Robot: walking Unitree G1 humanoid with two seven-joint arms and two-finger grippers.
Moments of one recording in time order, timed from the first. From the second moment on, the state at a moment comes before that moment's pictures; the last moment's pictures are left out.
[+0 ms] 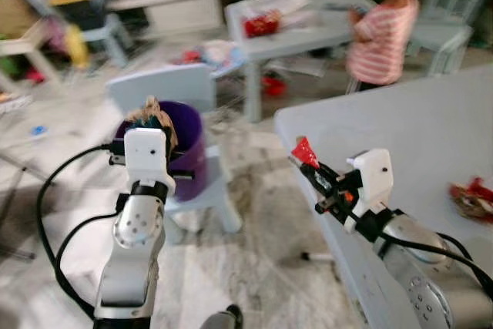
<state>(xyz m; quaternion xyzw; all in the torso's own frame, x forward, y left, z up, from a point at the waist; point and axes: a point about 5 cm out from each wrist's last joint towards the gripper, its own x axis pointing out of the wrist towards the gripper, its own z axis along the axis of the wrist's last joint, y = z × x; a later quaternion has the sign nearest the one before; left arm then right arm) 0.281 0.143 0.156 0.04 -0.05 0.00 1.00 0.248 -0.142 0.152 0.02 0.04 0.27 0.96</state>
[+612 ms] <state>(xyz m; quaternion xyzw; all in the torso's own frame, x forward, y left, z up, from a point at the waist) 0.283 0.152 0.154 0.04 -0.04 0.01 1.00 0.249 -0.135 0.154 0.03 0.04 0.28 0.96</state>
